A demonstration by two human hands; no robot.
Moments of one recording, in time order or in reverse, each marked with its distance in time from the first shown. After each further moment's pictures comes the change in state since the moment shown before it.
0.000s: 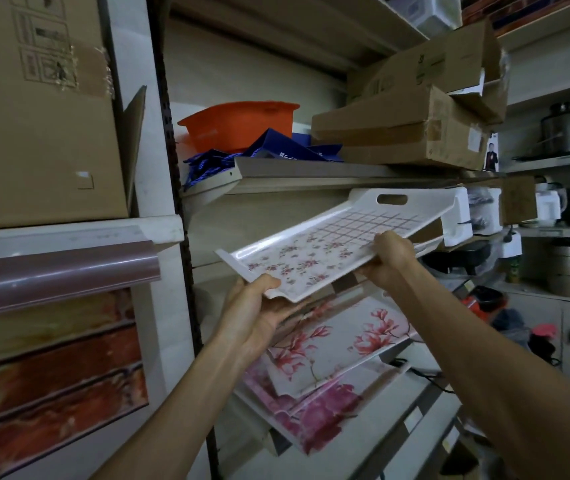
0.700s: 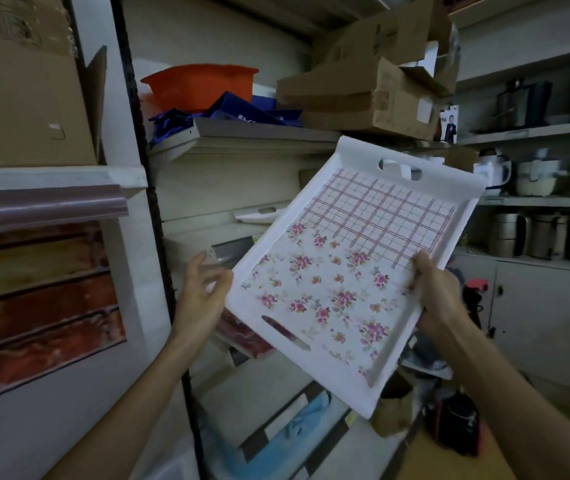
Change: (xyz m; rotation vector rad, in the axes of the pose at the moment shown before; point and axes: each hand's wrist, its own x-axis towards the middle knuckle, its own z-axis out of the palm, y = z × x) left_hand -0.088 -0.051 -0.022 0.910 0.275 0.346; right_hand -0.125 -0.005 -0.174 -0.200 0.194 -0.151
